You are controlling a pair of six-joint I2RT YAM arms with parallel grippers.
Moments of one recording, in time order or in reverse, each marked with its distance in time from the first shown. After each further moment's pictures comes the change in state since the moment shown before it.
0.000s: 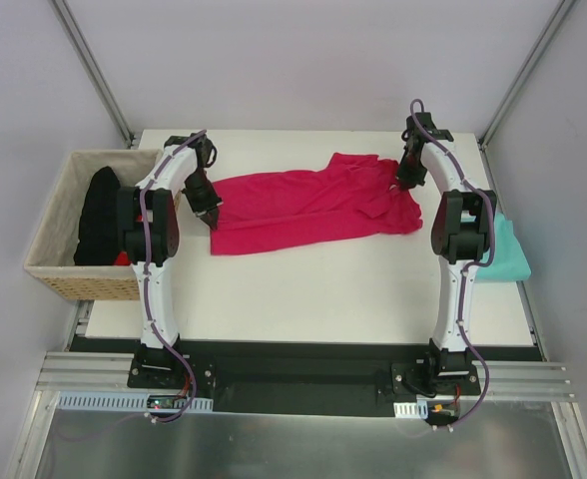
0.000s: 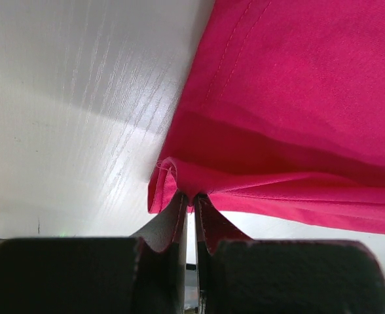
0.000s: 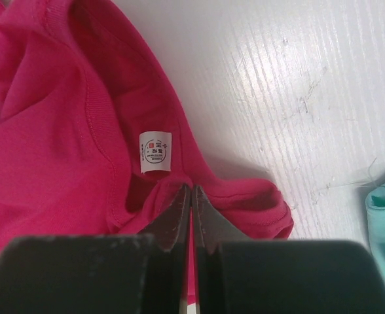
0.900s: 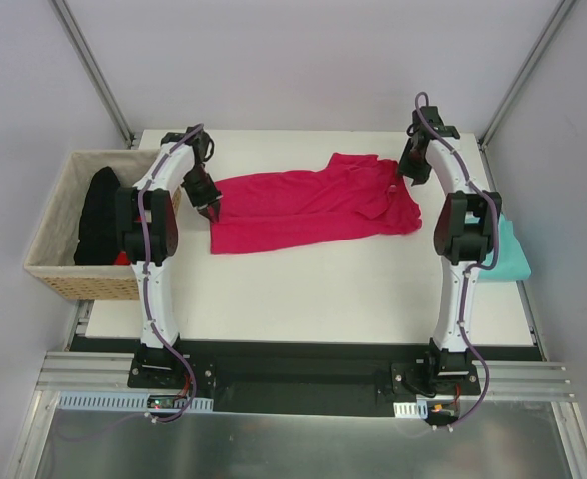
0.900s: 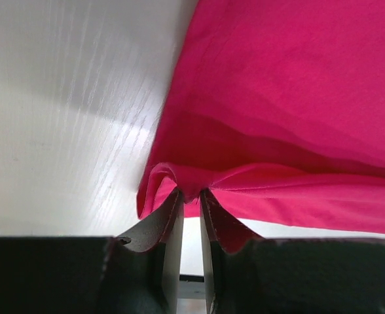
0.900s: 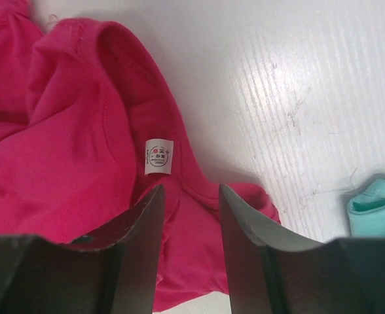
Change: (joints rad) left arm 0.007 0.000 0.029 0.033 0.023 0.005; right arm -0.014 -0.015 0.018 0.018 -0.015 -0.034
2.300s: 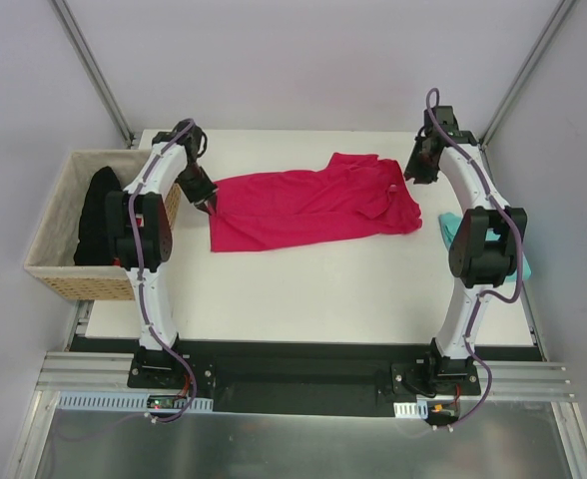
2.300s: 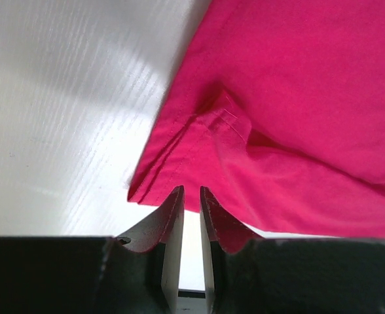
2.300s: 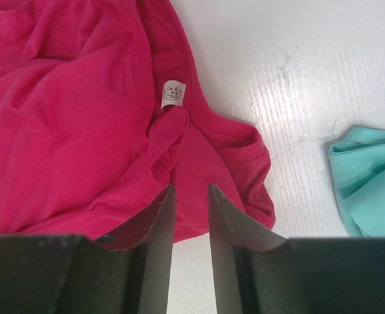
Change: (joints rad) left arm 0.019 -0.077 -0.047 0.093 -0.007 -0.090; right arm 0.005 -0.313 -0.271 0.080 -0.056 -0.019
